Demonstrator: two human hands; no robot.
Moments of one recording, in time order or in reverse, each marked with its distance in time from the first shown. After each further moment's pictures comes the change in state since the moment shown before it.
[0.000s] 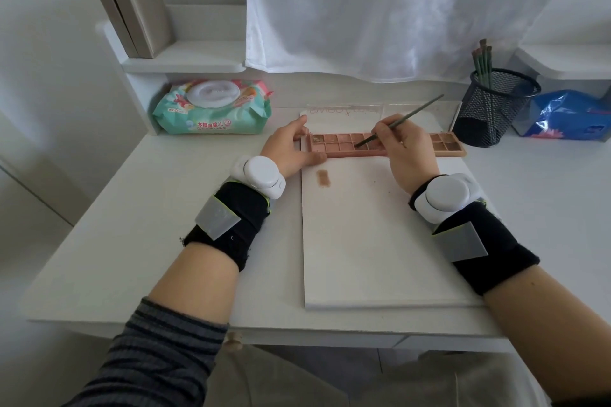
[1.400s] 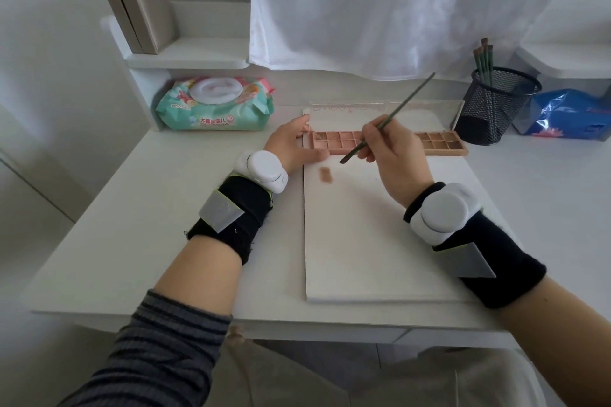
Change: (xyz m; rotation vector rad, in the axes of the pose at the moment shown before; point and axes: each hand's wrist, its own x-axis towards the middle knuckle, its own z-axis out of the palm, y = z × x) left_hand 0.003 -0.004 0.000 0.054 -0.023 0.026; right_hand -0.026 -0.025 0.010 0.063 -0.076 -0.081
